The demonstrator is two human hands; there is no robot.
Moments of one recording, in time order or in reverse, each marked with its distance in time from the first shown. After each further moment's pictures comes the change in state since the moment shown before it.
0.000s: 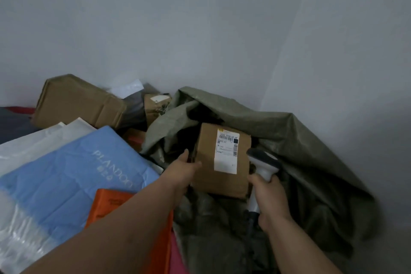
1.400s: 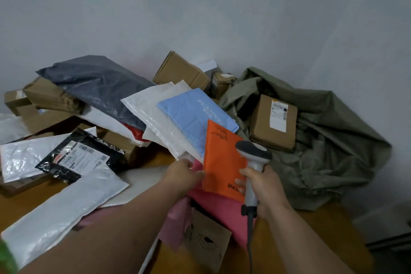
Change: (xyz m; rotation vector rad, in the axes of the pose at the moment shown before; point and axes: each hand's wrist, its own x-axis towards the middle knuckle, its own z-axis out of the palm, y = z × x) left_hand -0.201 -0.155 -0.198 0.588 0.201 0.104; right_hand -0.259 0.101 0.084 -0.035 -0.224 -0.091
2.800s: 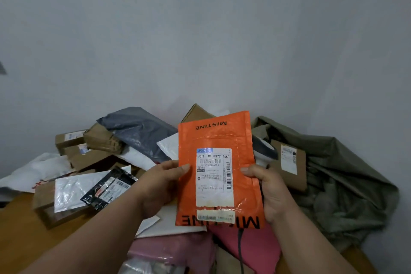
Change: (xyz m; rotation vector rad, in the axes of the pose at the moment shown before) left_hand -0.079 -0.016 -0.141 -0.947 -0.181 0.135; right_hand -0.080 -0.087 0.041 0.414 -0.585 -0.091
